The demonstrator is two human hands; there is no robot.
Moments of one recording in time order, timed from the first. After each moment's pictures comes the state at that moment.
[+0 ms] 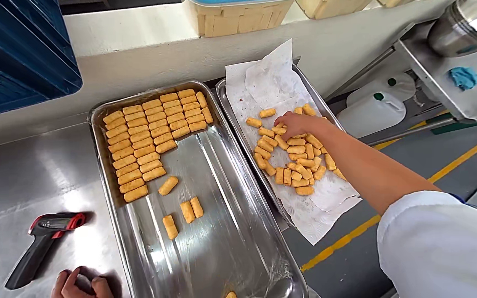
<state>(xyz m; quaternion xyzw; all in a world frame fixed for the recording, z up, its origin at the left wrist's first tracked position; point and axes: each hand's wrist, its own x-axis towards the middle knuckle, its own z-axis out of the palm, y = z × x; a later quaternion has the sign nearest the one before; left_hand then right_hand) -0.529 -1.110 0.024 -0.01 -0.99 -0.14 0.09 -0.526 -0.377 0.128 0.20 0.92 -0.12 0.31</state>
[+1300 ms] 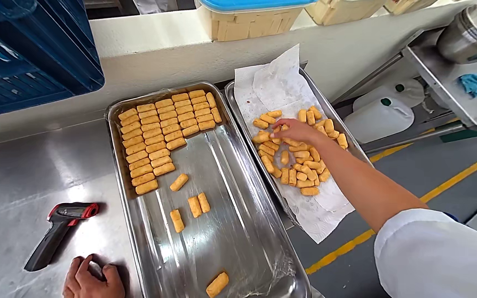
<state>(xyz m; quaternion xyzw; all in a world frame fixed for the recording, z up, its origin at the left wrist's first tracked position) -0.530 -1.105 0.030 0.01 -0.98 -0.16 0.08 -0.517 -0.427 0.133 0.28 0.85 -0.42 0.15</state>
